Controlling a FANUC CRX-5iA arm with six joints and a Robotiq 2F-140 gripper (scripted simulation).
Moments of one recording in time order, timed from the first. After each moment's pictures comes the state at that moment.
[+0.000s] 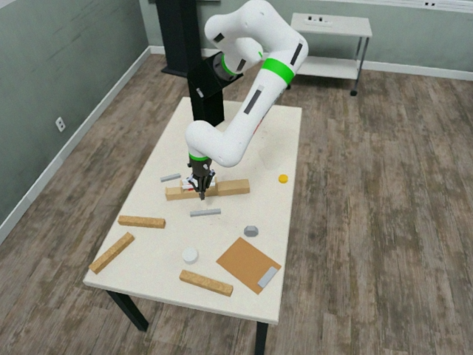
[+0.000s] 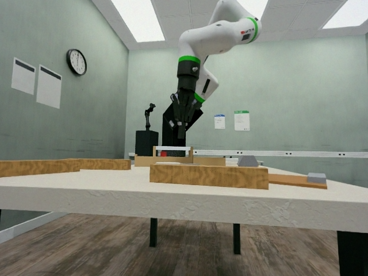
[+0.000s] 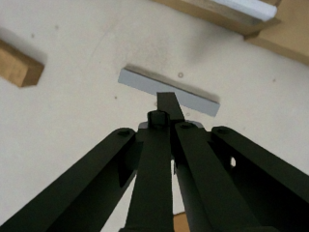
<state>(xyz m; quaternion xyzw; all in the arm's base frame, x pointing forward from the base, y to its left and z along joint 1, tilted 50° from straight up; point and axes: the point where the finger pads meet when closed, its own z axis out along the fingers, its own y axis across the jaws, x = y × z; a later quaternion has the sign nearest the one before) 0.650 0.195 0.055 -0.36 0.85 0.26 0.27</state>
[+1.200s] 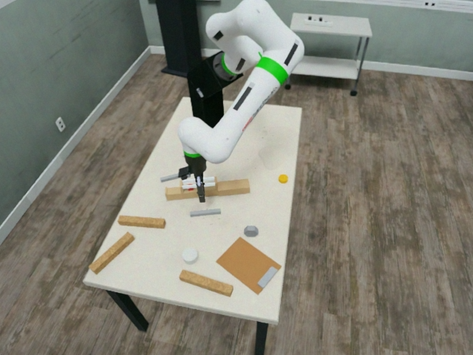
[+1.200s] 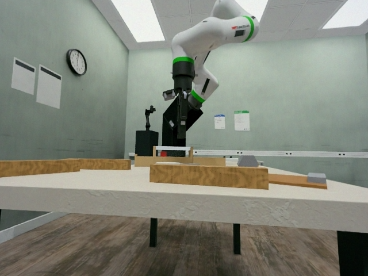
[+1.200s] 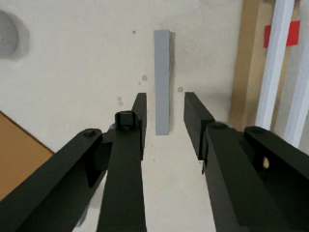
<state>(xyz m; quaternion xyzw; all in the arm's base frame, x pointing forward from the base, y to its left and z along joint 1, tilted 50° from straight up) 0.650 0.194 0.055 -0.76 0.49 0.07 0.41</state>
